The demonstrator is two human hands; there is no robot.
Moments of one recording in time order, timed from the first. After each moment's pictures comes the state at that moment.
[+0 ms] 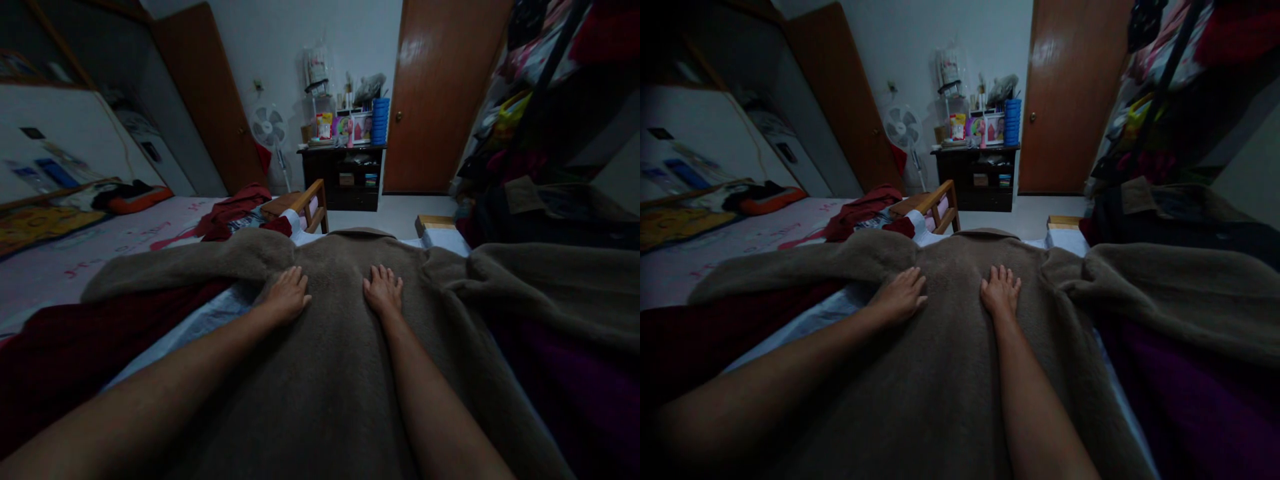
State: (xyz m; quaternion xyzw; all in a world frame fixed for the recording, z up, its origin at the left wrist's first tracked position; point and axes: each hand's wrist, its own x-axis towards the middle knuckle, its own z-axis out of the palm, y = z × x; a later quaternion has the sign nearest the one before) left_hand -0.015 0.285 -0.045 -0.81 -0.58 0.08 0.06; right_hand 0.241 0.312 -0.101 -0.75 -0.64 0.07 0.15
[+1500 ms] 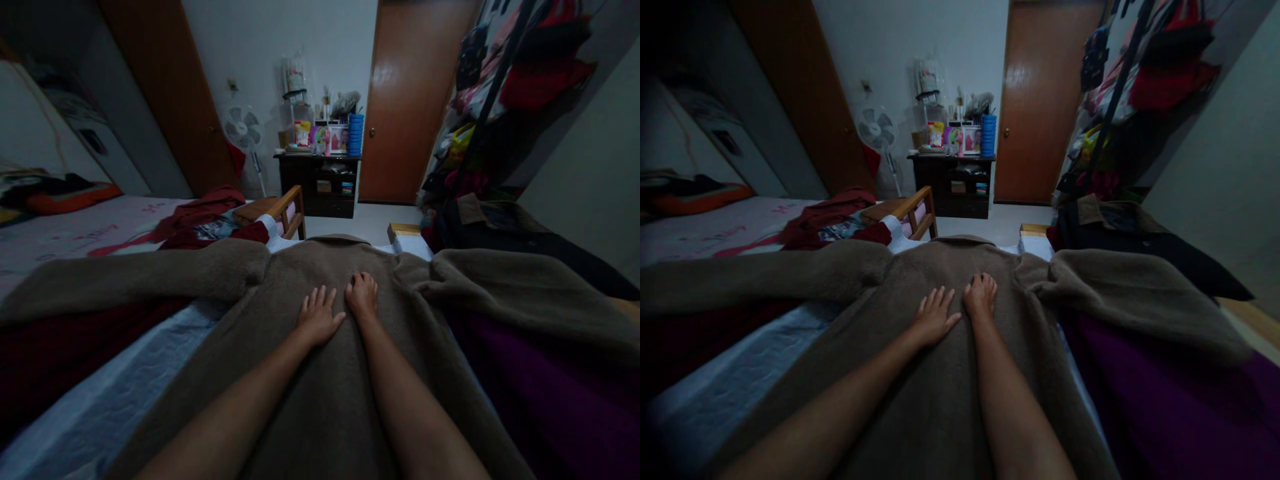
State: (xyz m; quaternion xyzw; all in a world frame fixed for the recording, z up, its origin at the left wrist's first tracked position) left_hand 0.108 0.267 -0.094 -0.80 -0.59 -0.03 -0.09; right_hand 0.250 0.319 -0.111 -0.75 -0.61 0.02 0.26
